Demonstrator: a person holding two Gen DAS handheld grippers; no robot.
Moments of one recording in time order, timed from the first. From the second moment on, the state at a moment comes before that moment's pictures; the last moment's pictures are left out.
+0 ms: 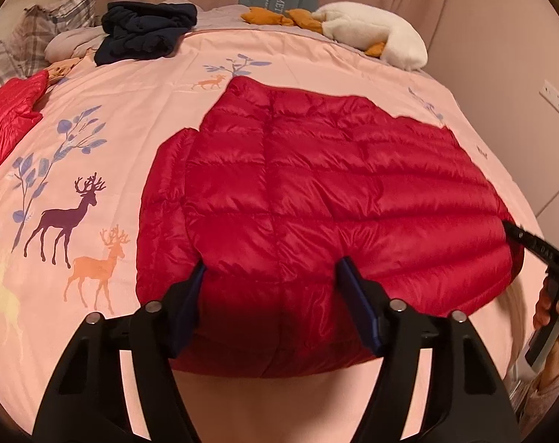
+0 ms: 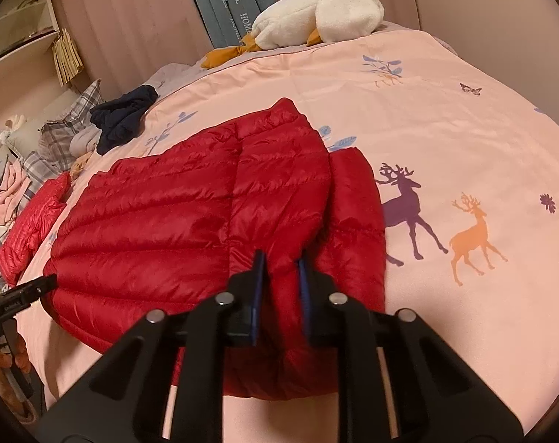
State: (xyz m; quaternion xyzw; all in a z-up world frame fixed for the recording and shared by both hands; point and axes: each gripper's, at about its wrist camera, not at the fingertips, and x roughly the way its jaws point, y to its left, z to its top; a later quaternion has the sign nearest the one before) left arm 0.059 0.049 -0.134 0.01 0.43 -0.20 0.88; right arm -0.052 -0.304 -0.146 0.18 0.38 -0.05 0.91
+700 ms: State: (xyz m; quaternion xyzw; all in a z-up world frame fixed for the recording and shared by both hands) left arm 0.042 0.053 -0.109 0.01 0.39 -0.18 0.90; right arm -0.072 -0.306 -0.114 0.19 0.33 -0.04 0.92
